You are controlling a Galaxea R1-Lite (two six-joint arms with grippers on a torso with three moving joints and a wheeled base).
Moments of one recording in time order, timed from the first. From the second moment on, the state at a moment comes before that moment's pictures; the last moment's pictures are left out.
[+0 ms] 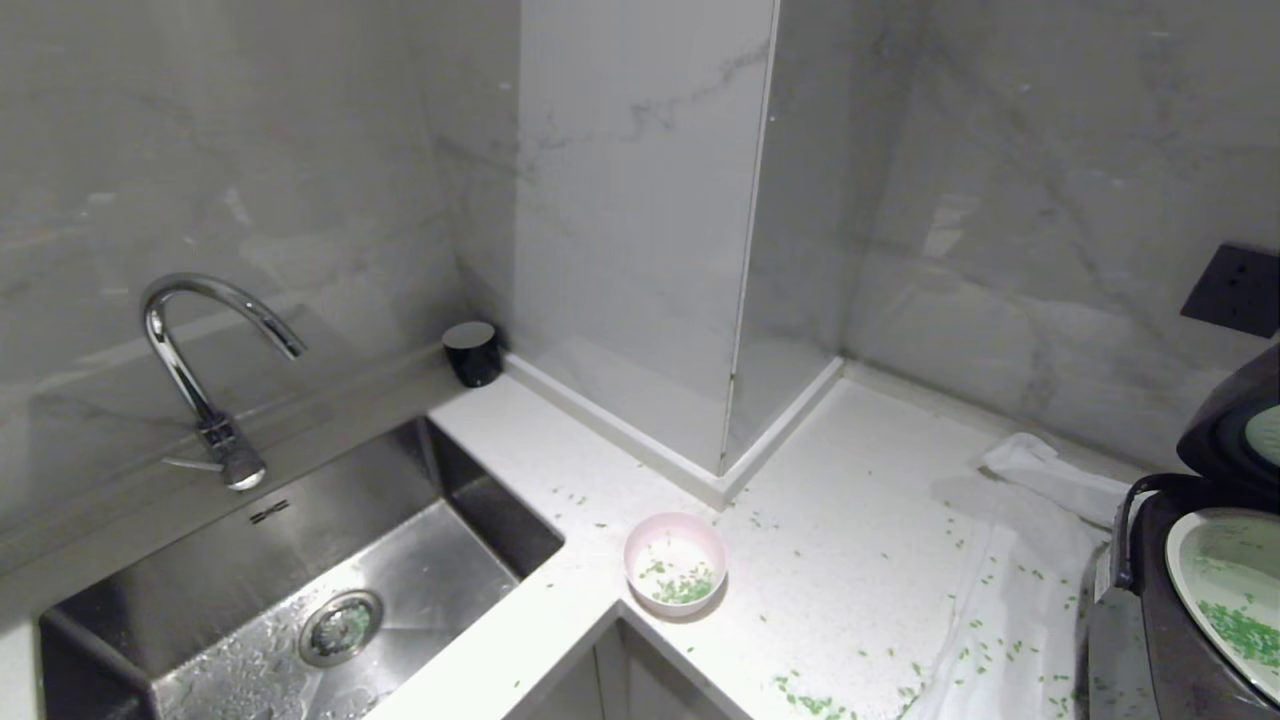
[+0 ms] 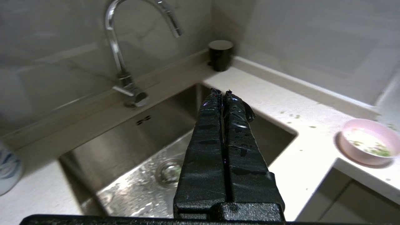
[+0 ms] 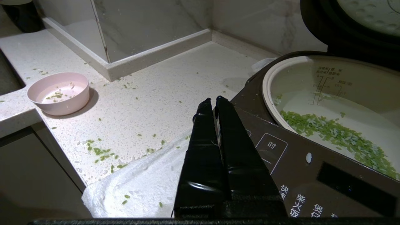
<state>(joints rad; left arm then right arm) 0.01 0.25 -0.24 -0.10 0.00 0.05 0.00 0.00 0.00 0.00 0.04 -0.06</state>
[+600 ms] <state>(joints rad) 0.00 0.02 -0.05 0.03 -0.04 0.06 0.00 0.00 0.00 0.00 0.04 -0.06</state>
